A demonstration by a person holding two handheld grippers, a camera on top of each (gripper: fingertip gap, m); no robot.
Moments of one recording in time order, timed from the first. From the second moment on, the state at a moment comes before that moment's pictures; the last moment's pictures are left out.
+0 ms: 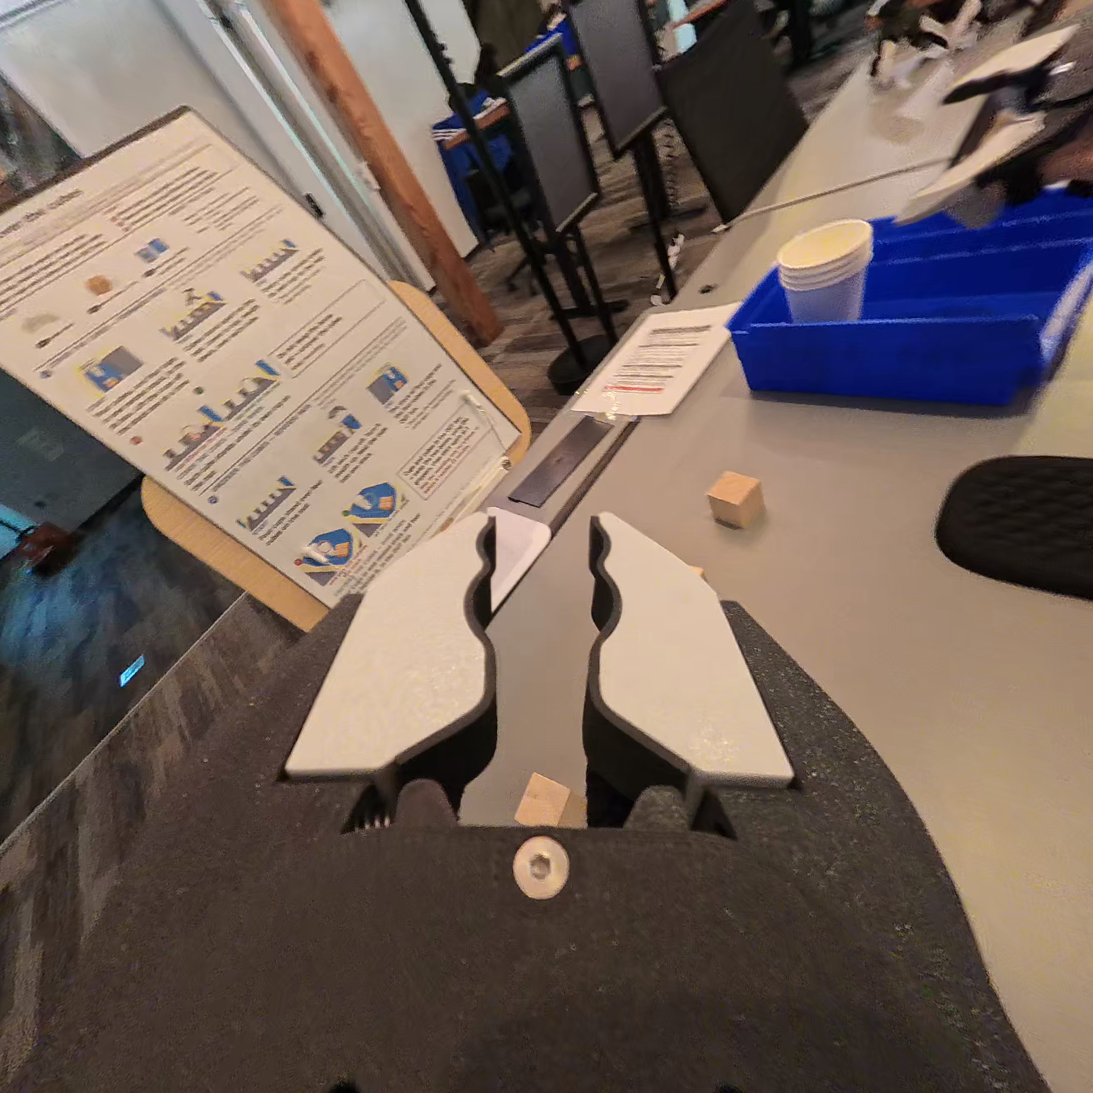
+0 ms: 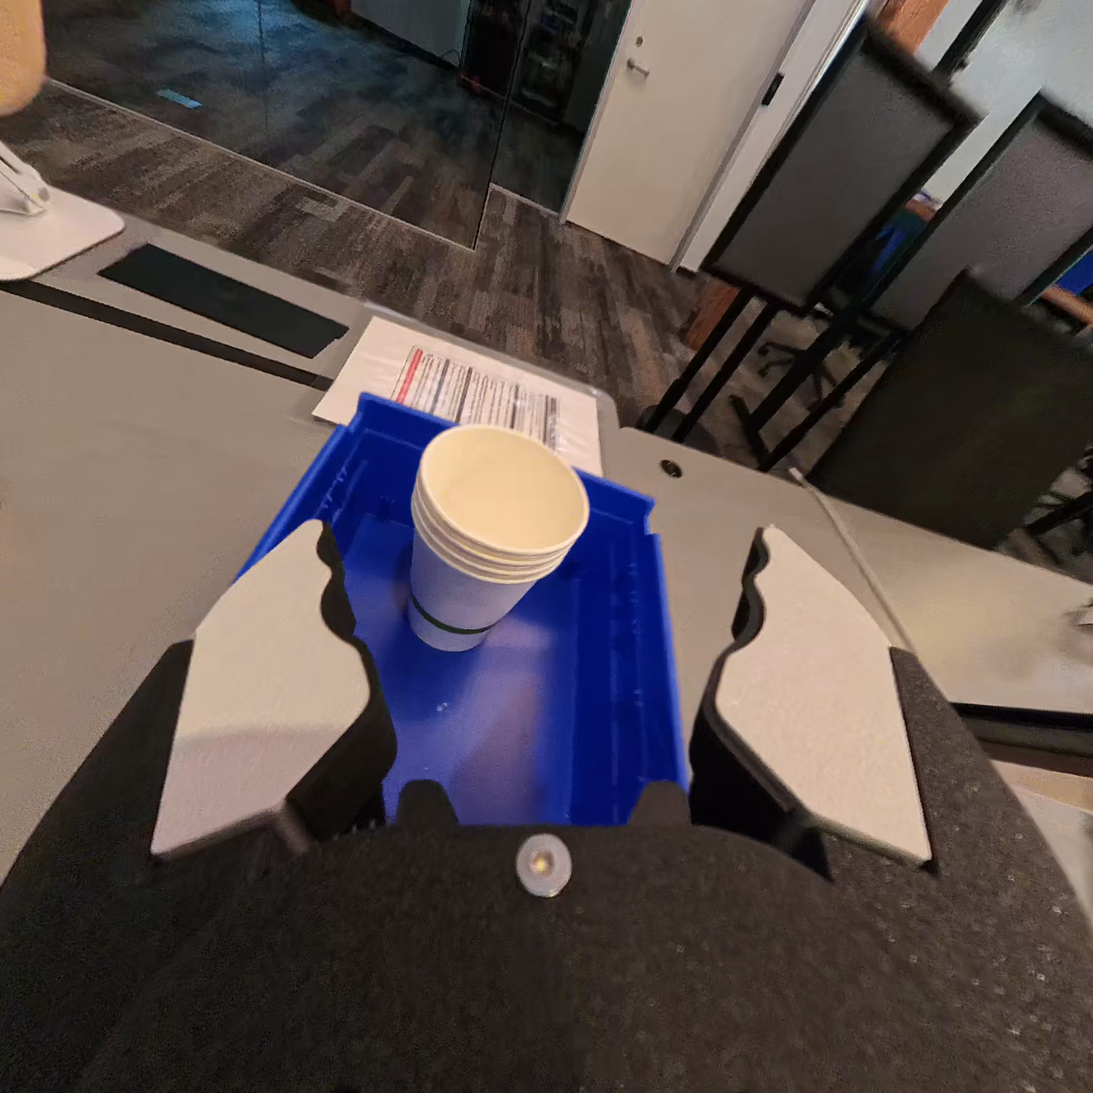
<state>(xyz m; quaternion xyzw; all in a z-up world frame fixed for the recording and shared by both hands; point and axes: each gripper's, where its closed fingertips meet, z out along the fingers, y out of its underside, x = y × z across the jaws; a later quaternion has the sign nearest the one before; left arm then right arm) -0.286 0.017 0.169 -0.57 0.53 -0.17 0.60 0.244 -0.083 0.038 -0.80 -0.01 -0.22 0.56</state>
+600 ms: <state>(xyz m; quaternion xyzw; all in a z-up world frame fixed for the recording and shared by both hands) -0.330 0.136 0.167 -0.65 0.26 -0.10 0.70 0.004 0.021 0.007 -0.88 -0.04 -0.07 0.47</state>
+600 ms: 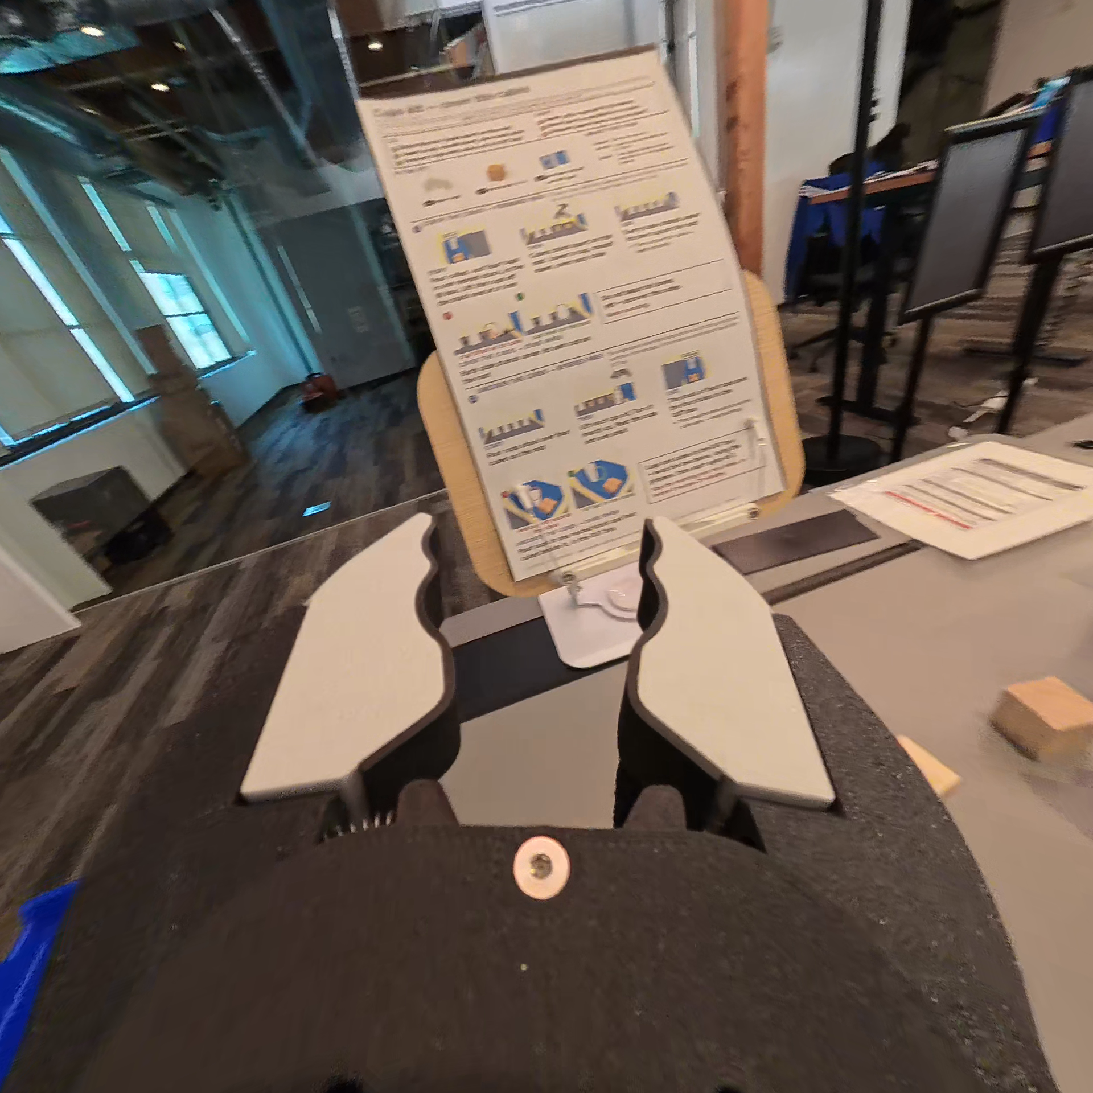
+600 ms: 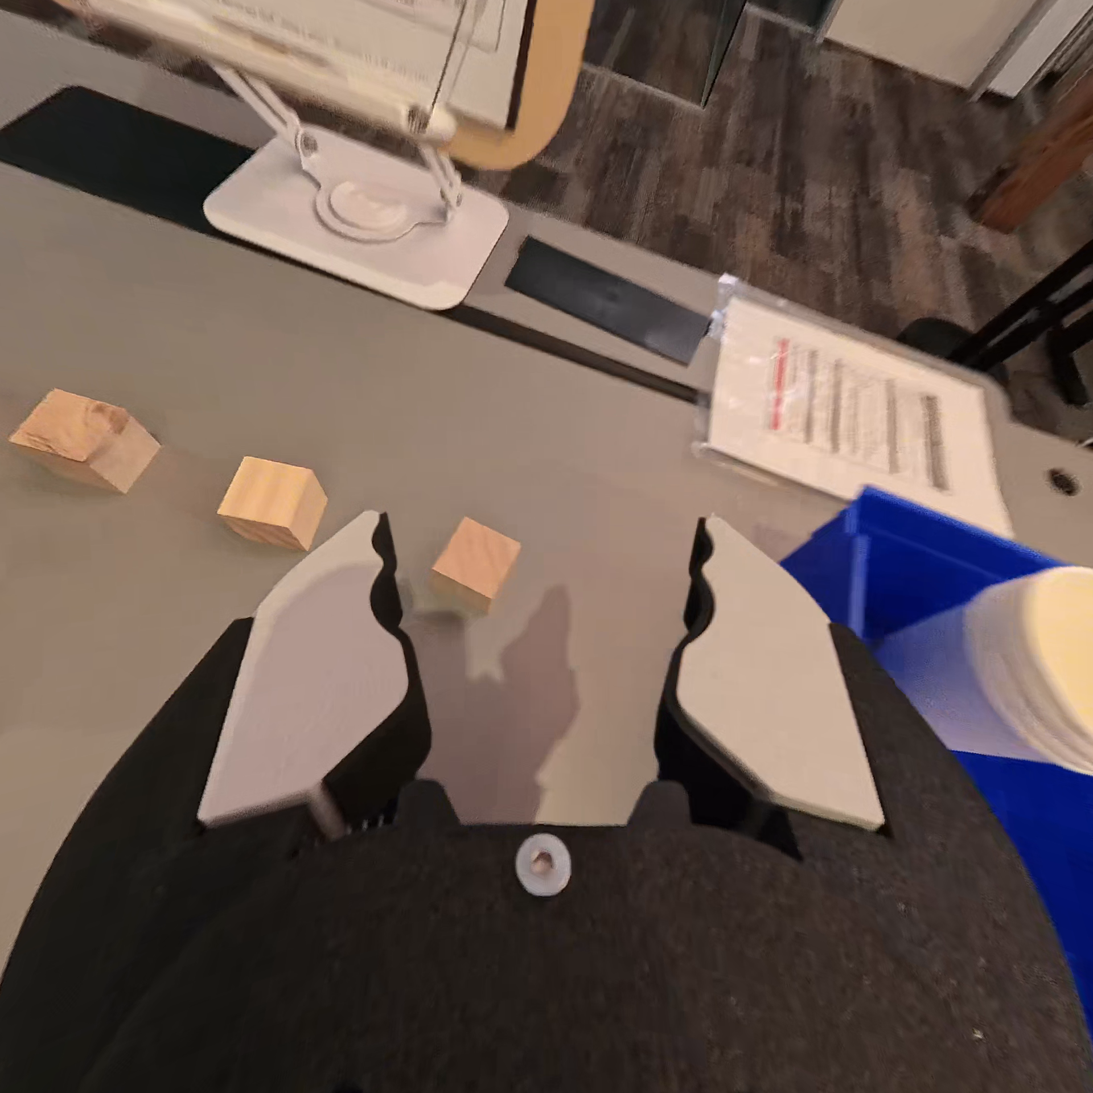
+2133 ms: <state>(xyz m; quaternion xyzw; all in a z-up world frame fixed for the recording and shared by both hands) -0.322 0.156 0.125 -0.69 0.27 -0.08 0.67 -0.016 0.024 -0.054 -0.94 -0.04 -0.01 0.34</state>
